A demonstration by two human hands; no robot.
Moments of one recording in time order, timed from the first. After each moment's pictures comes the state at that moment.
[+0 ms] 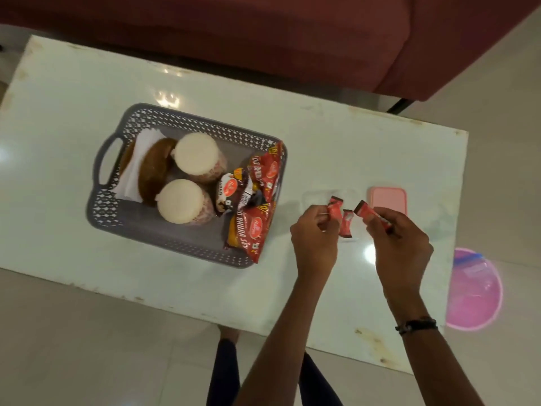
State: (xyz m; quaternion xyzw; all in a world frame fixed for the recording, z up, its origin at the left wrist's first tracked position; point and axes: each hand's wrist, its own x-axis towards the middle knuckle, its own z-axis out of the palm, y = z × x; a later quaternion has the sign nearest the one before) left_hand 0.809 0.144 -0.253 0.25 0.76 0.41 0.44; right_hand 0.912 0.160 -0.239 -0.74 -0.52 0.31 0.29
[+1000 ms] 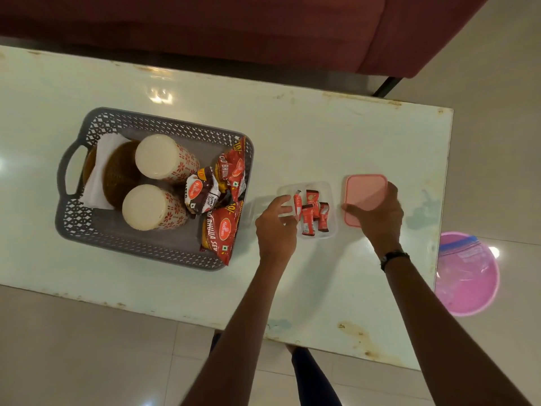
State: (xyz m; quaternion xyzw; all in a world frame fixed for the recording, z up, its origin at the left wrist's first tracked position) left_hand 0.806 0.155 -0.285 0.24 0.80 0.32 0.45; right_hand 0.966 0.220 -0.321 -0.78 -0.48 0.37 0.14
